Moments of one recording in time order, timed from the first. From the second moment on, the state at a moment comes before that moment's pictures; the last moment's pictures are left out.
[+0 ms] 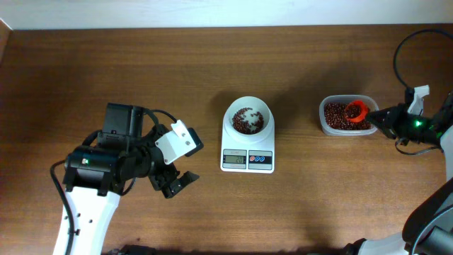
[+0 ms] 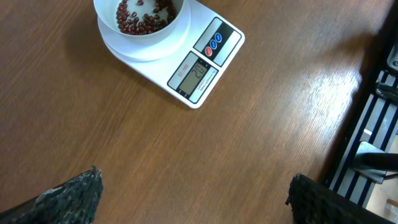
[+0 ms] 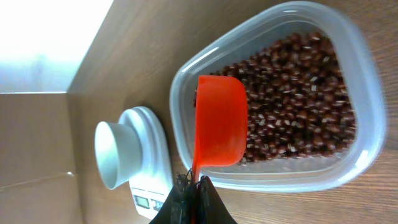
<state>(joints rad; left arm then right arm) -0.14 1.14 1.19 -1.22 0.48 0.81 -0.56 1.71 1.20 -0.81 -0.87 0.02</state>
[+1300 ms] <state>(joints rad) -0.14 1.14 1.19 -1.22 0.48 0.81 -0.08 1.71 1.20 -0.63 -1.16 0.05</state>
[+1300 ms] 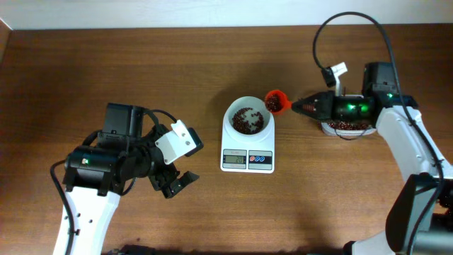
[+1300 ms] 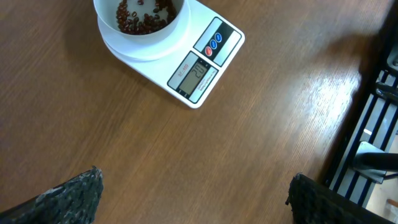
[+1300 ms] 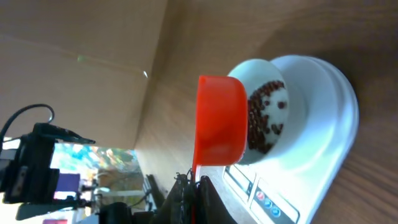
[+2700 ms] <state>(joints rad) -0.14 1.14 1.19 -1.22 0.48 0.81 0.21 1.66 1.20 -0.54 -0.64 -0.17</state>
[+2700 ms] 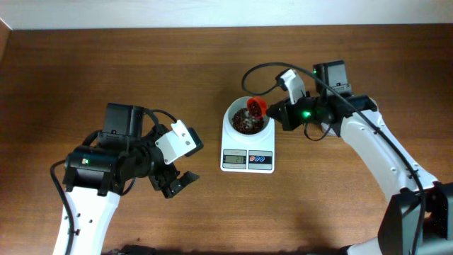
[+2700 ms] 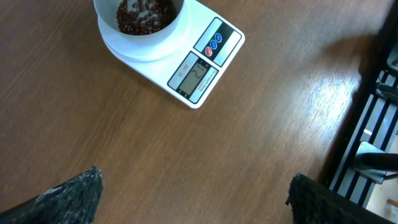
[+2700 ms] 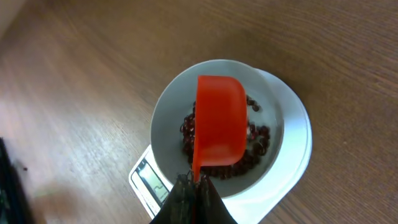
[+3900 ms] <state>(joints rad) -0.14 1.14 1.19 -1.22 0.48 0.81 0.31 1.57 1.20 -0.54 -0.43 -0.19</state>
